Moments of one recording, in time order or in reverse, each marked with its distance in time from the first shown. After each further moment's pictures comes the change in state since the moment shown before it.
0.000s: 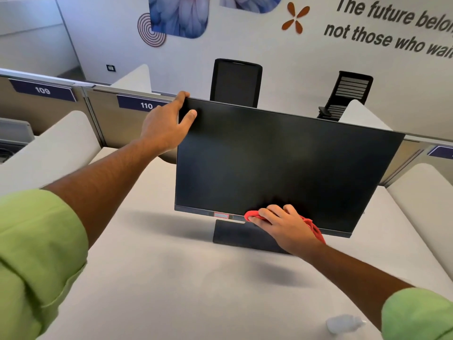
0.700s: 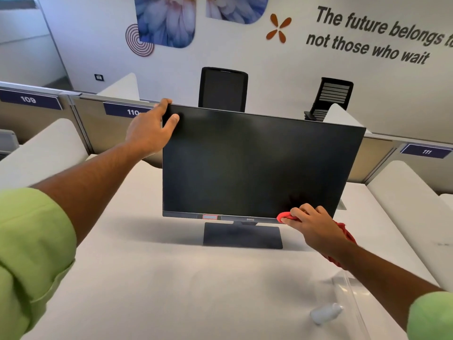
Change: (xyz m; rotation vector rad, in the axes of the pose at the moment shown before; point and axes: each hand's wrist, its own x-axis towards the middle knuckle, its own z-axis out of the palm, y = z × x) left_hand -0.007 0.010 -0.004 0.018 -0.021 -0.035; right_hand -0.086 0.069 0.030 0.018 -0.045 0.269
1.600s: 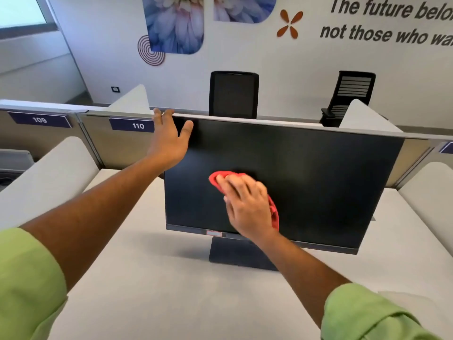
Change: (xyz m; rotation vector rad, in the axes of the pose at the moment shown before) left_hand 0.028 0.038 0.031 -0.225 -0.022 -0.228; right_hand 0.159 -0.134 -0.066 0.319 0.797 0.093
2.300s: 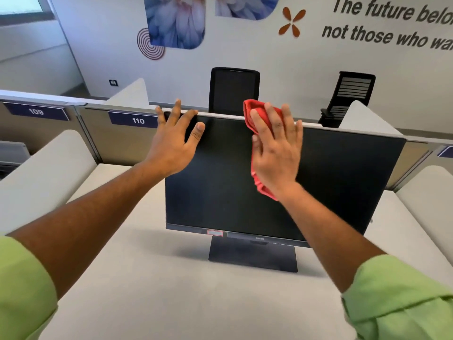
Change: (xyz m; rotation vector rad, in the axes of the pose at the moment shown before) left_hand -0.014 -0.008 -0.007 0.135 -0.067 0.243; right_hand 0.102 0.058 -0.047 -0.066 0.141 0.209
